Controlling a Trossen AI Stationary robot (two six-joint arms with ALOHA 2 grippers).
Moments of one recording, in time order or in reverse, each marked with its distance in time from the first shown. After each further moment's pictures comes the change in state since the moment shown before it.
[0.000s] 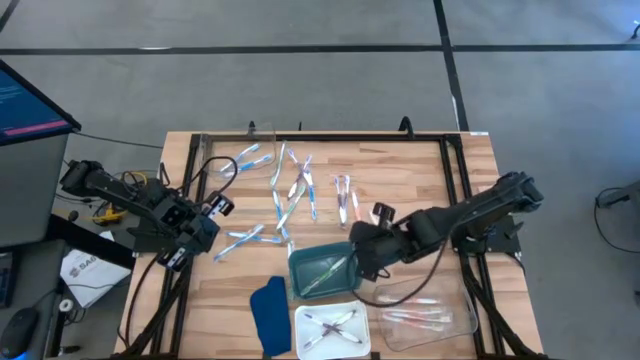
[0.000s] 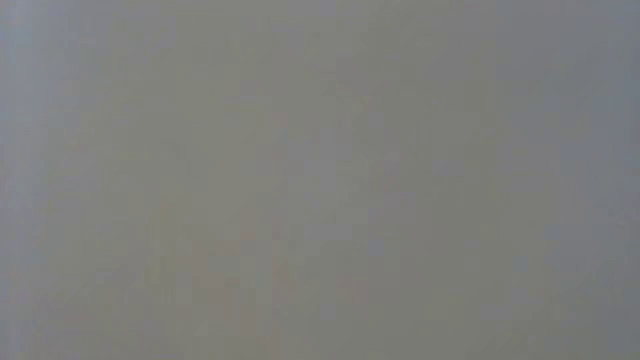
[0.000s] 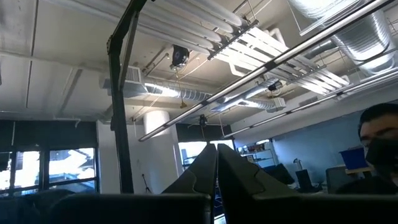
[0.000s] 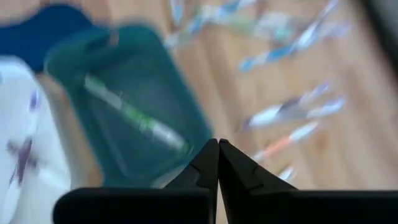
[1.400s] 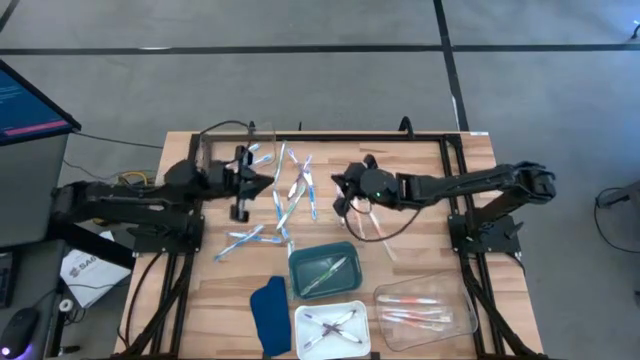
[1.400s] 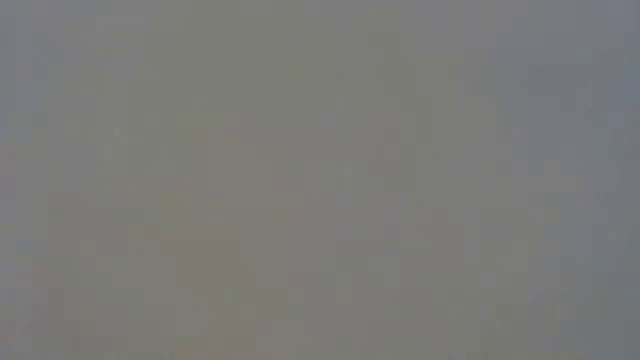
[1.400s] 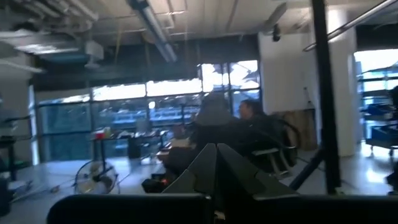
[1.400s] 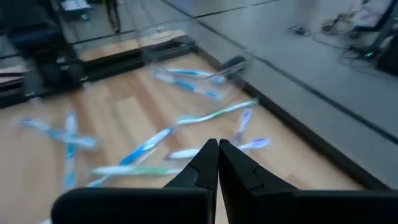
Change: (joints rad) left arm 0.515 0.089 0.003 -0.272 -0.236 0.103; right arm -0.471 -0.144 -0.587 1.133 -0.008 -0.360
